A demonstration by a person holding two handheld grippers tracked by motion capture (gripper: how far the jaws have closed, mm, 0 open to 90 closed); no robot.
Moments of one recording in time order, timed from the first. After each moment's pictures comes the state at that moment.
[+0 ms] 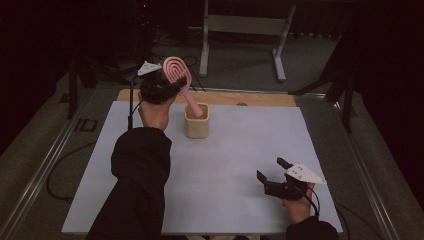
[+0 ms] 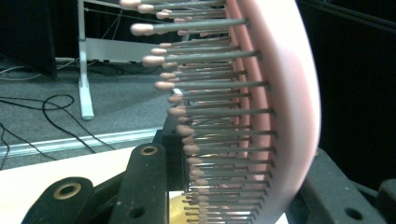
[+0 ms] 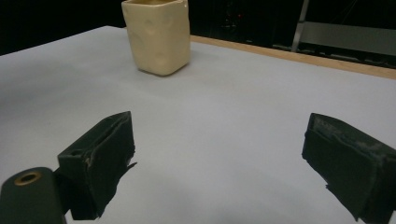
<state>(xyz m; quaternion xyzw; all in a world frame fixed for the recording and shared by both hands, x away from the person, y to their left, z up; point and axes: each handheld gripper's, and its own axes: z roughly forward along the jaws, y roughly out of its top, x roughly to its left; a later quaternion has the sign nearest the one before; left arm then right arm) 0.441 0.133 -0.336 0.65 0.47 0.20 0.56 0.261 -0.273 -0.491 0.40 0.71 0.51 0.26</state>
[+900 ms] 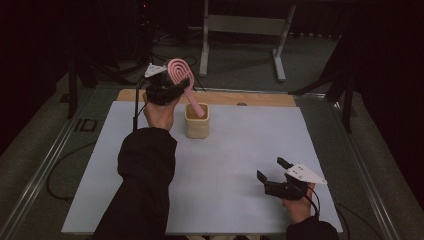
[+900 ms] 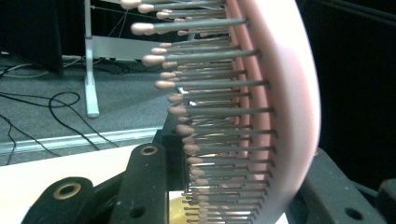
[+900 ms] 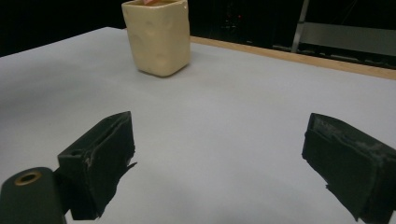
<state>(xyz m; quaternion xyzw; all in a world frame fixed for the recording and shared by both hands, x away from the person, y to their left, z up) 0.447 0.122 -0.346 0.65 0.48 0.21 0.55 0.261 -0.273 -0.491 0.40 0.71 0.52 0.26</state>
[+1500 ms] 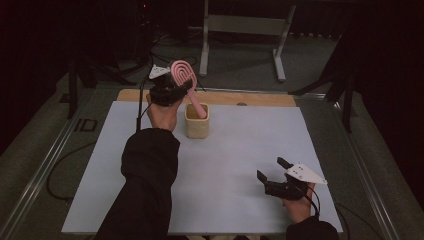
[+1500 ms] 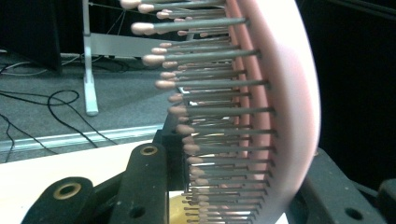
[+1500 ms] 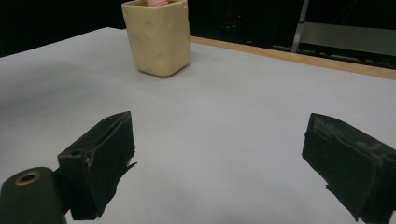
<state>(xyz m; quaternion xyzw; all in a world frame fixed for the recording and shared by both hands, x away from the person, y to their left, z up) 0.449 0.114 -0.352 0.65 0.47 0.21 0.55 0.261 -0.274 -0.491 0.40 0.71 0.52 0.26</state>
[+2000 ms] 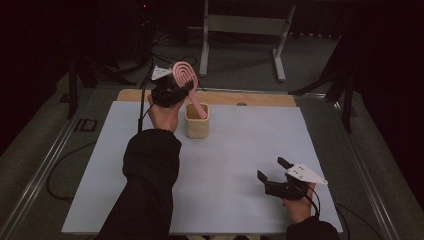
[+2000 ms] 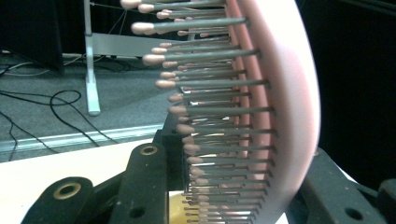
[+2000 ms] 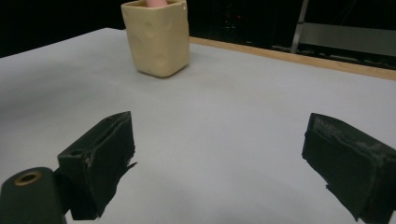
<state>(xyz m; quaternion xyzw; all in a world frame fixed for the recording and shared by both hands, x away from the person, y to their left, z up) 0.449 0.110 -0.356 0.66 0.48 0.21 0.55 0.261 -0.274 -0.490 0.40 0.71 0.52 0.26</state>
